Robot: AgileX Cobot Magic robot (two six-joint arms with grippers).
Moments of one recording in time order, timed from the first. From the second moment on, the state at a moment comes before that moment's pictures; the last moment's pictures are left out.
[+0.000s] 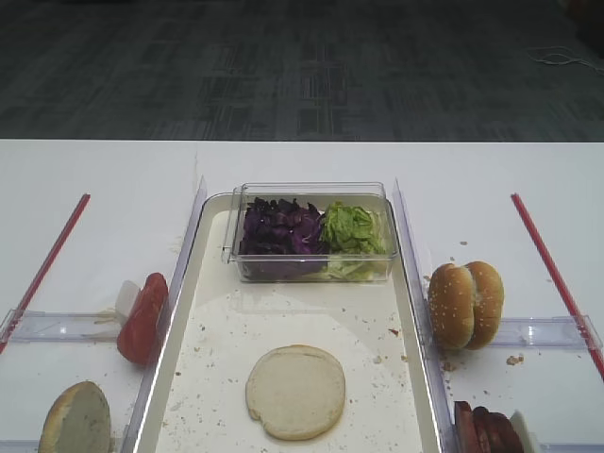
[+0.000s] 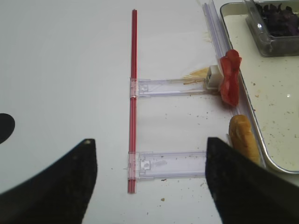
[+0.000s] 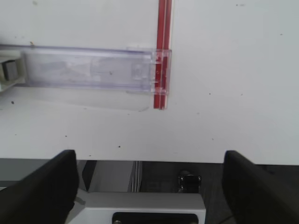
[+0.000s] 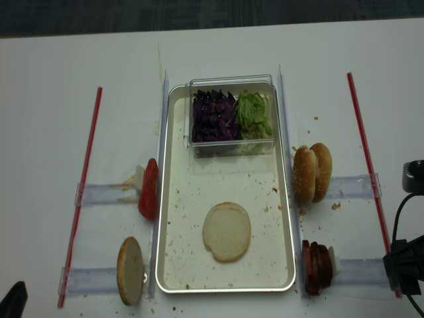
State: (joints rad) left arm -0.02 -0.02 -0.49 0.04 1.18 -0.08; right arm 0.03 1.02 -0.49 0.02 1.09 -0.01
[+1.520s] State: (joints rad) left arm -0.02 -0.02 -0.49 0.04 1.18 -0.08; right arm 0.03 2.11 -1.65 0.01 1.15 -0.03
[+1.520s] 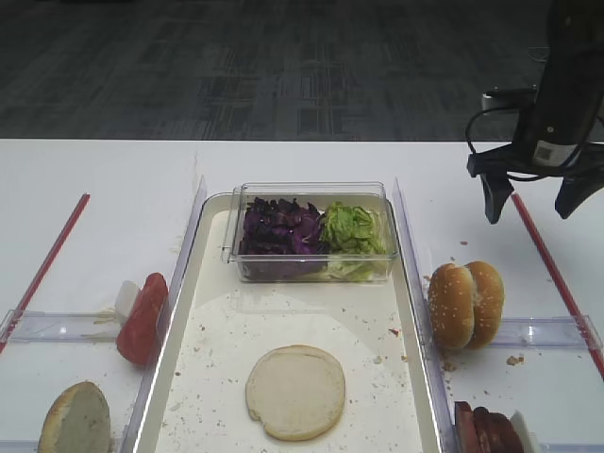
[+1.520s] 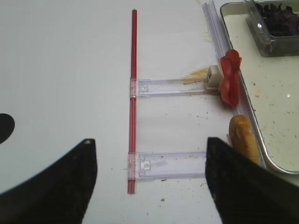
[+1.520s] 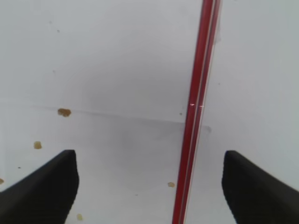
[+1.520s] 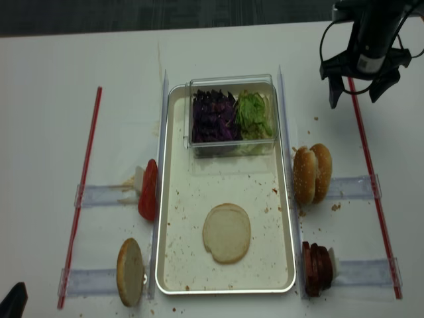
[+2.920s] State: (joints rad) left arm -0.02 -0.02 -0.49 0.04 1.18 -0.08; right arm 0.45 2.13 -1.83 0.11 1.16 -0.08
